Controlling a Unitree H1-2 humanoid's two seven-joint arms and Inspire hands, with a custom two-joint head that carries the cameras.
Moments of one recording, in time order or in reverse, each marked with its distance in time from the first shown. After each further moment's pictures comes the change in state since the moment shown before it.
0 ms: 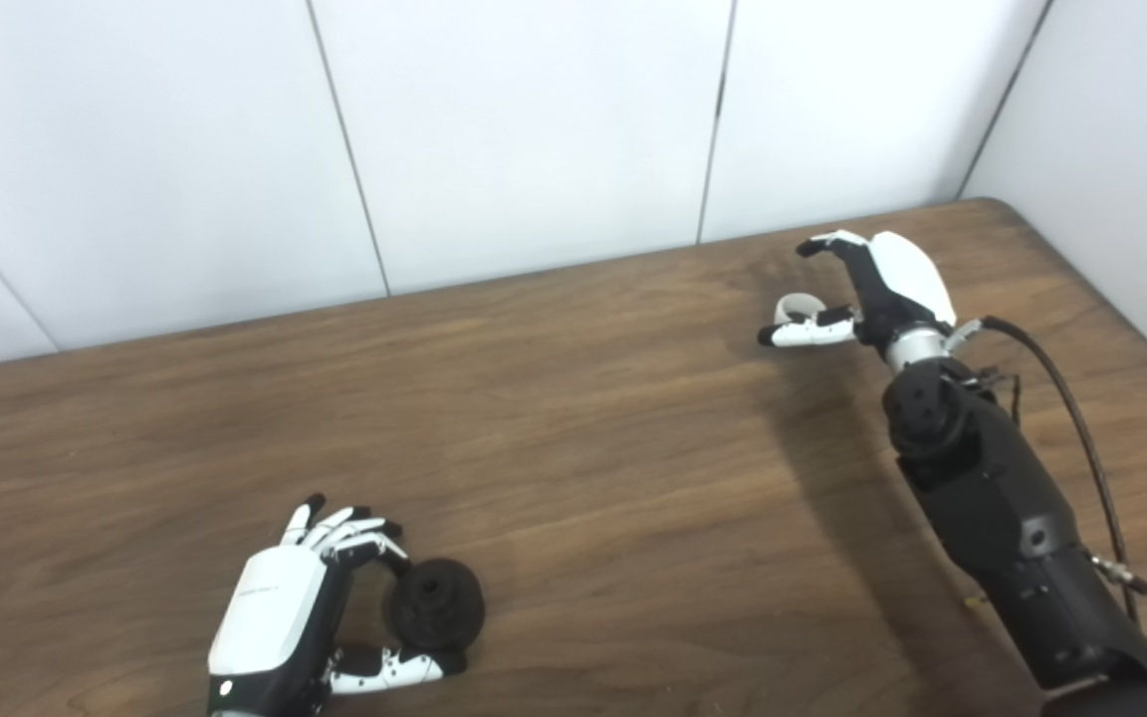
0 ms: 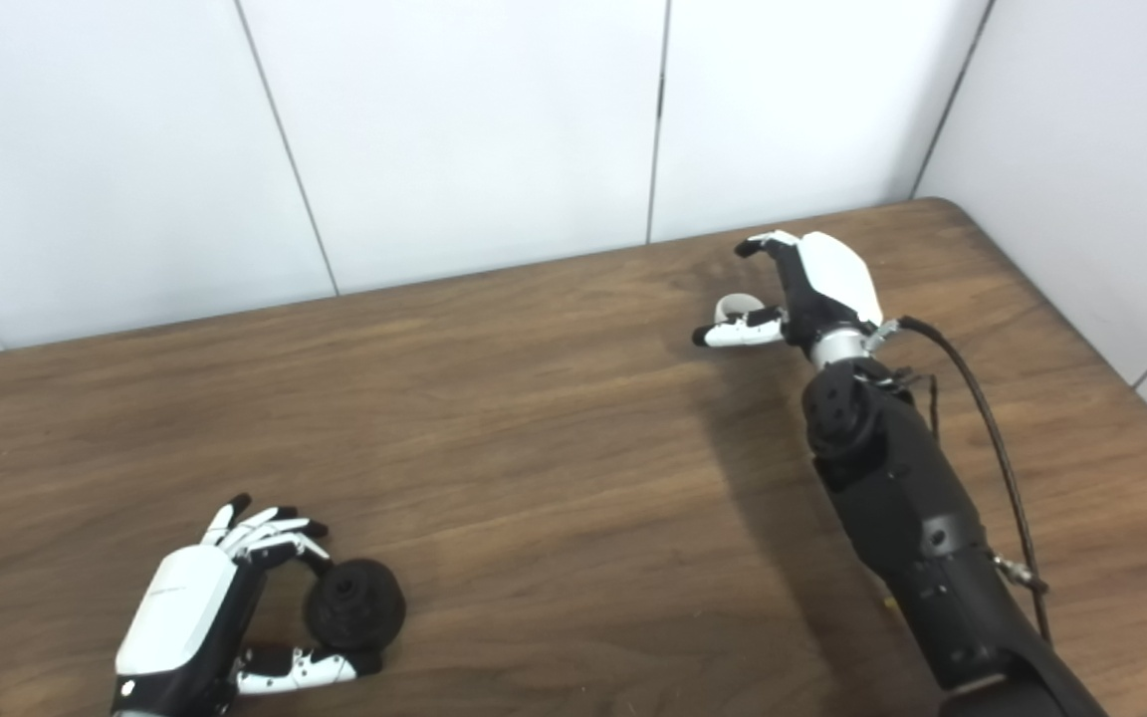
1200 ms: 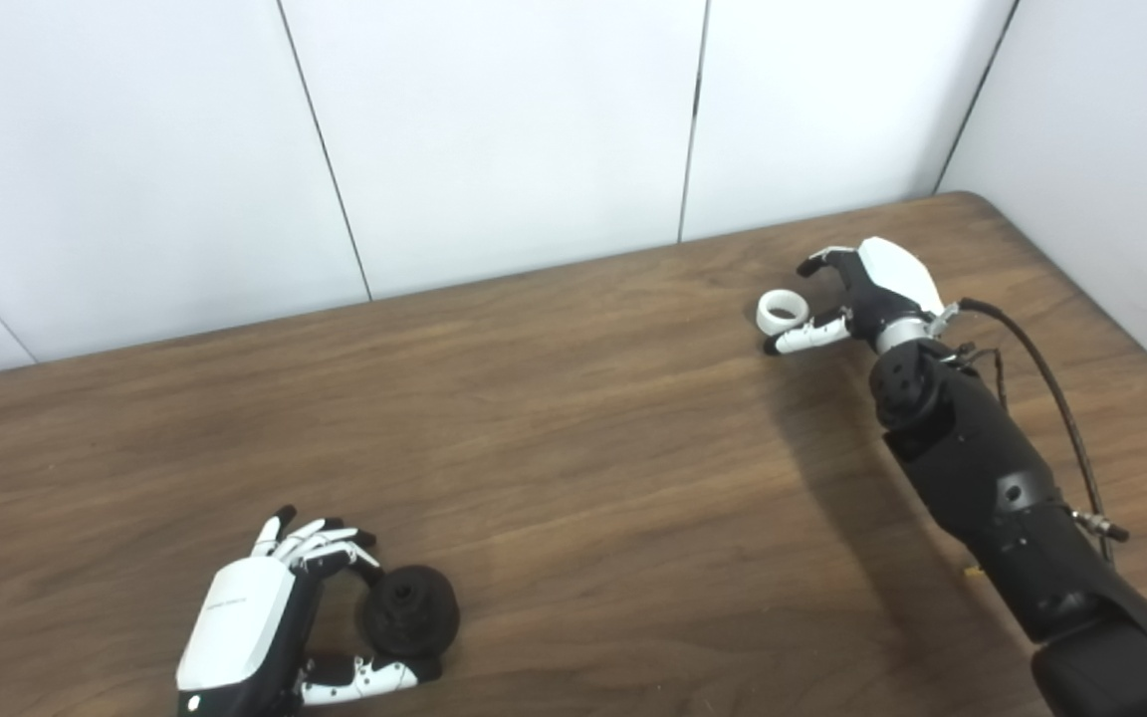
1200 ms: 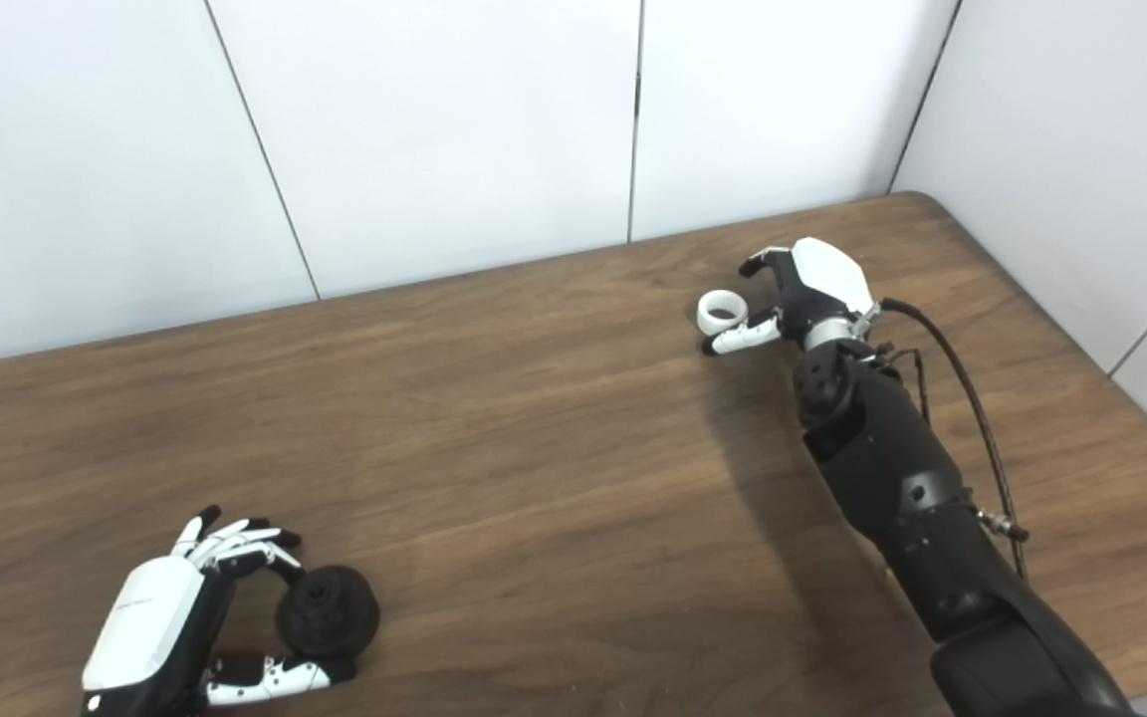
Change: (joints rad) left arm 0.007 0.006 0.035 -0.012 -0.020 -0.007 -0.034; right arm -0.057 -0.044 0.046 0.143 -0.004 0.054 0.017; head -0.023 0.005
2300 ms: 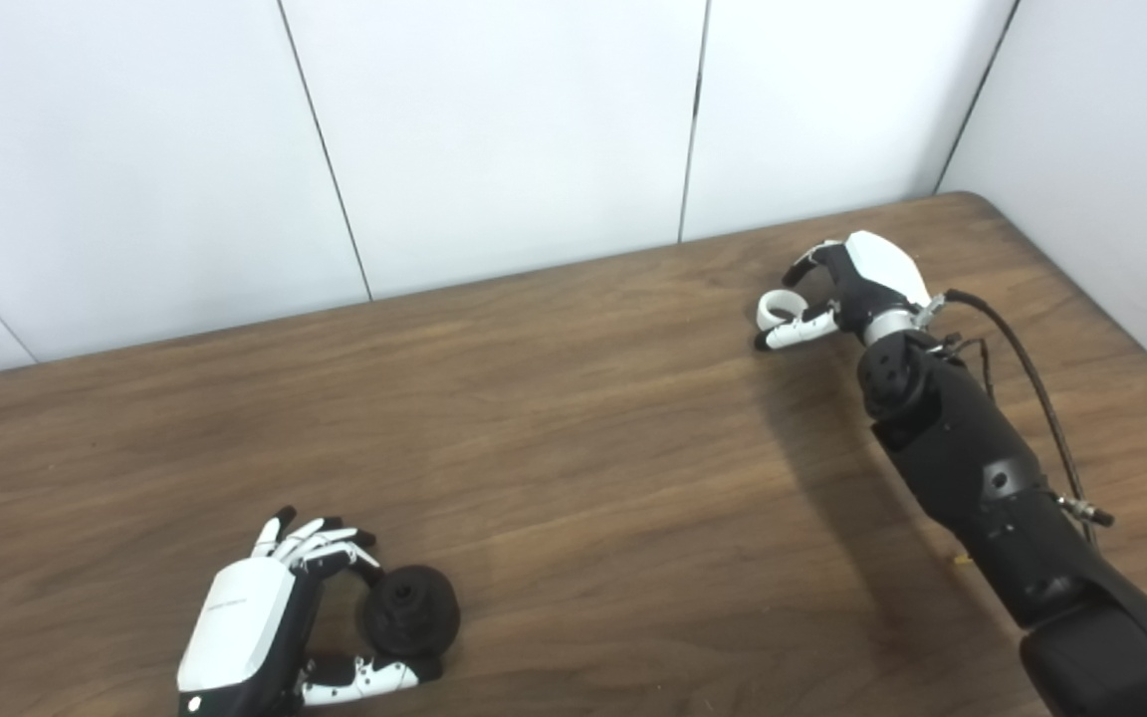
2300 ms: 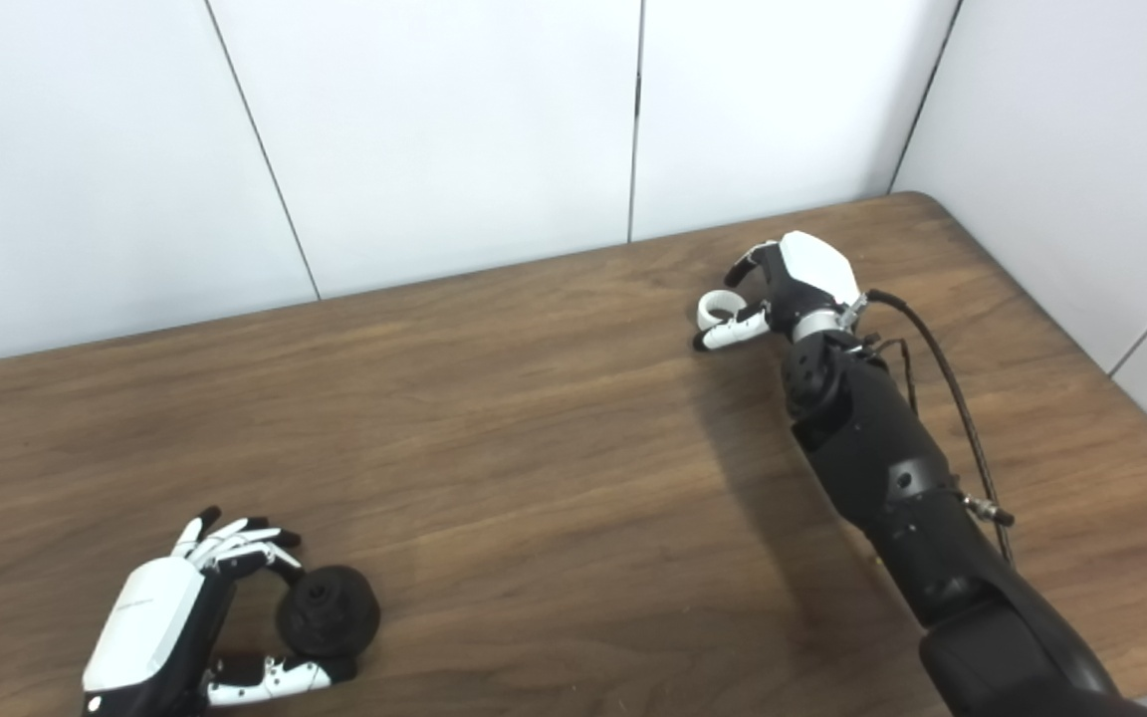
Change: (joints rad) left arm 0.002 -0.005 0.000 -0.003 0.001 0.003 -0.002; right arm -0.033 0.006 0.019 0.032 0.004 0.001 -0.001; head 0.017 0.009
